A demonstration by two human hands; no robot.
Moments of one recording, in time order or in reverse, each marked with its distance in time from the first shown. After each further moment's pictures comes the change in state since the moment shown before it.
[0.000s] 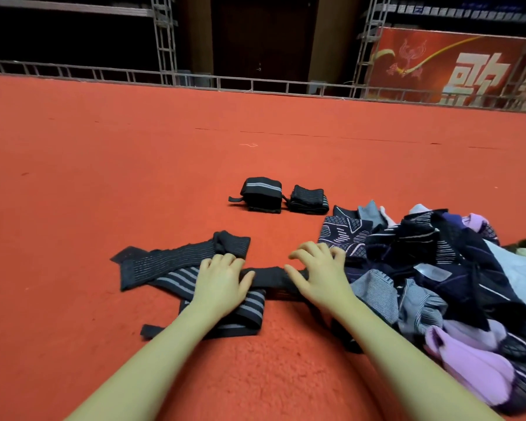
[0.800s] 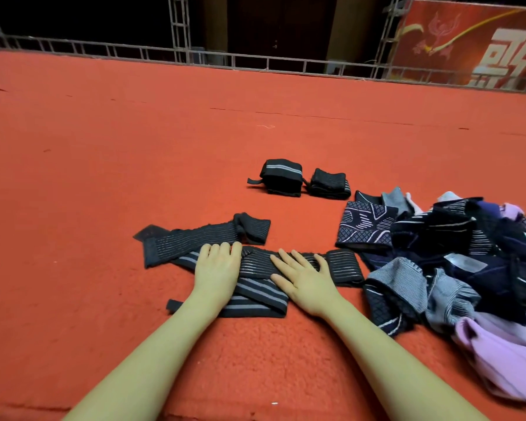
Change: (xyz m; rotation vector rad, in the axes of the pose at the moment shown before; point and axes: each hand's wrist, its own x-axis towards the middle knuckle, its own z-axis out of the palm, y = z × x) left_hand -0.021 -0.036 0.012 0.271 0.153 -0.036; right_hand -0.011 -0.042 0.044 -0.030 -0.661 0.029
